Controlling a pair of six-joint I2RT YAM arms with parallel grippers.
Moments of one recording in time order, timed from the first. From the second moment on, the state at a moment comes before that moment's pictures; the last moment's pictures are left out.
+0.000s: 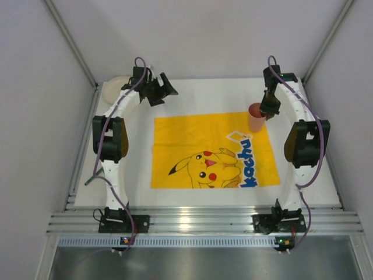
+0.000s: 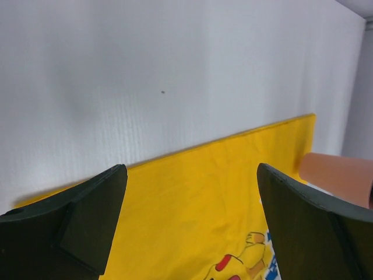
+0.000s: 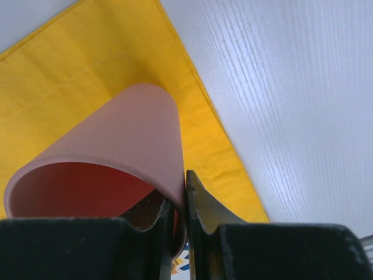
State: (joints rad) left arm -0.13 2.19 1.88 -0.39 0.47 -0.61; right arm 0.08 2.01 1.88 -1.15 0.22 0.46
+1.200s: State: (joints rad) left arm 0.22 2.21 1.71 -0.31 -0.12 -0.74; right arm 0.08 1.61 1.46 -0.95 0.12 0.47
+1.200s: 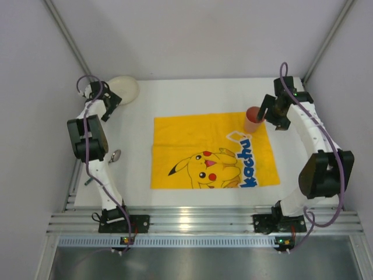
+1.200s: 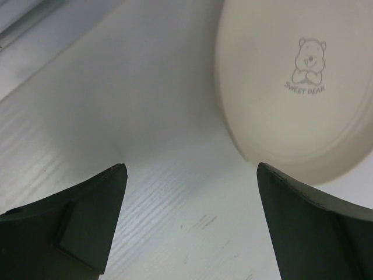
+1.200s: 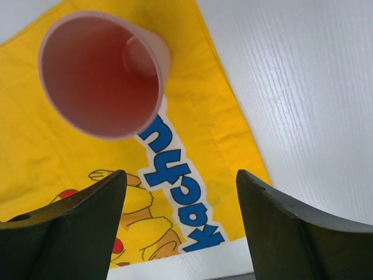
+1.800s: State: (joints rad) left arm 0.25 2.44 2.00 -0.24 -0.05 -0.88; right arm 0.08 1.48 1.42 -0.95 0.13 0.45
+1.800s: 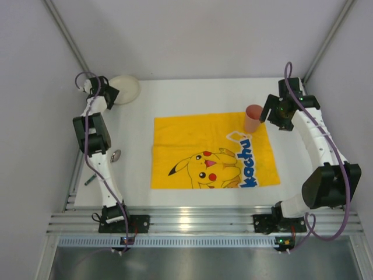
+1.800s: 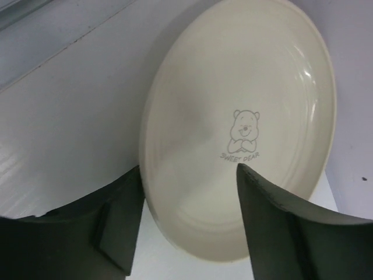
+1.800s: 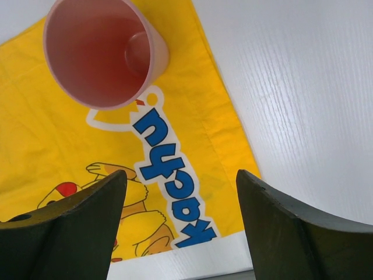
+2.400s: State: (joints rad) left arm 0.26 2.41 1.83 -0.09 0.27 -0.89; right arm 0.05 1.47 1.42 -0.96 0.11 0.42
